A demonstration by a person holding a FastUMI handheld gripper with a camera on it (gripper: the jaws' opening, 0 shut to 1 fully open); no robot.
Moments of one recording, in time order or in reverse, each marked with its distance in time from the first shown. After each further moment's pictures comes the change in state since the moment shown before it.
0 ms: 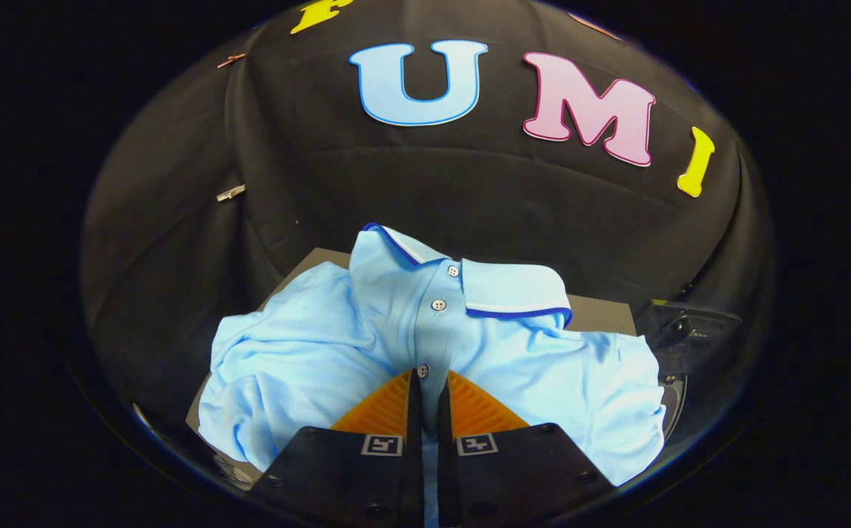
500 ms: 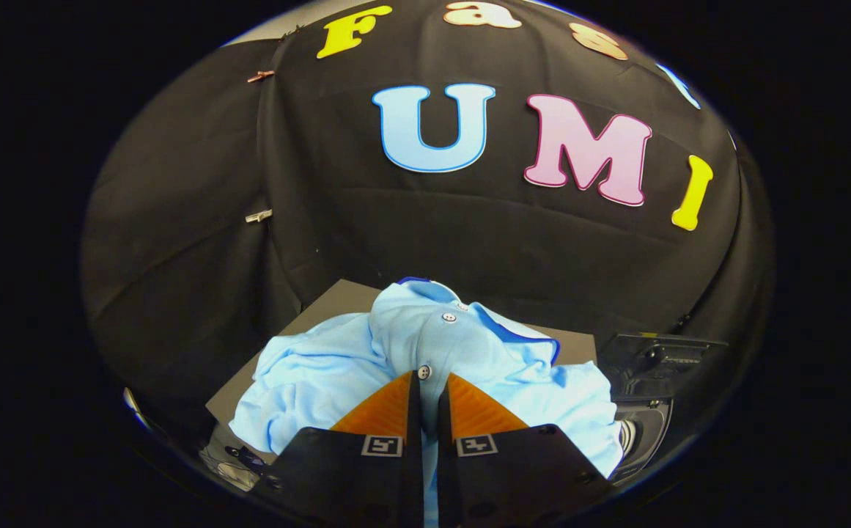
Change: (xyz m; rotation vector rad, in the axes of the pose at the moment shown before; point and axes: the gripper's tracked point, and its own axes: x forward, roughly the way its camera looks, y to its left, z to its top) arm -0.067 -0.026 0.018 -0.029 -0.159 0.056
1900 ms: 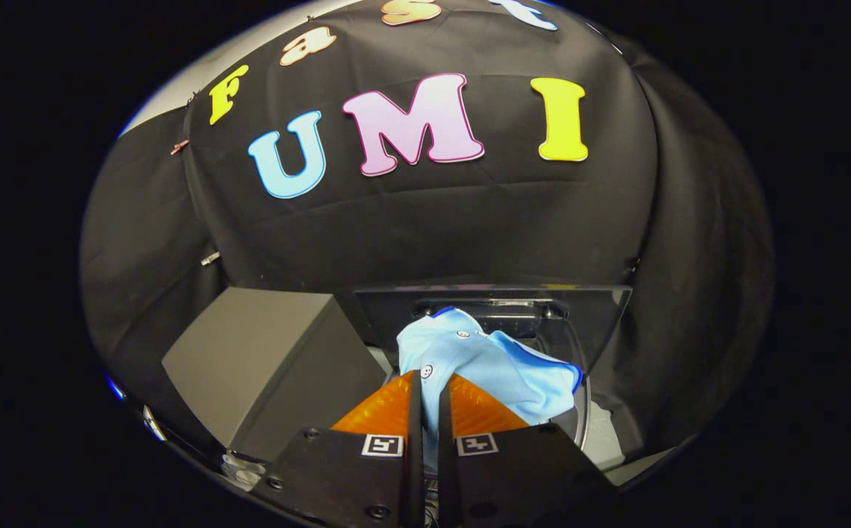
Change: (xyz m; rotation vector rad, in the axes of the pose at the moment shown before) arm -0.066 -0.350 -0.063 0.195 -0.001 -0.031
